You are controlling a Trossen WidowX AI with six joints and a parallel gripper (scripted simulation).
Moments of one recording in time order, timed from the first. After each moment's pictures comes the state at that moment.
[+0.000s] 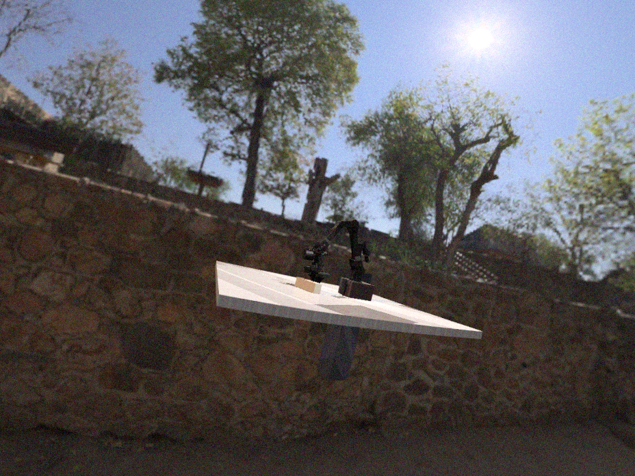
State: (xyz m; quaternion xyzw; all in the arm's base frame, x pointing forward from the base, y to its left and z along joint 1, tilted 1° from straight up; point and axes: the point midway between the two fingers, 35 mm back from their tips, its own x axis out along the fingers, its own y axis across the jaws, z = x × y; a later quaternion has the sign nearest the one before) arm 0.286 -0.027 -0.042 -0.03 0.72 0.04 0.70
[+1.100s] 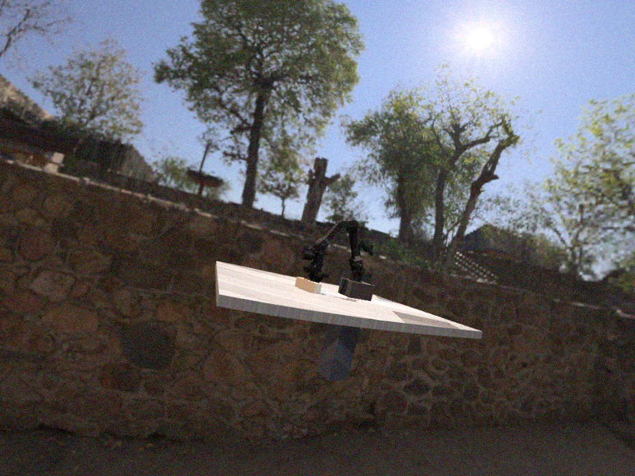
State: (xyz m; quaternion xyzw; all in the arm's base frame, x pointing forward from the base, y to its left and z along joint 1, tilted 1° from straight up) arm 0.293 -0.026 -0.042 -0.03 0.72 0.04 0.70
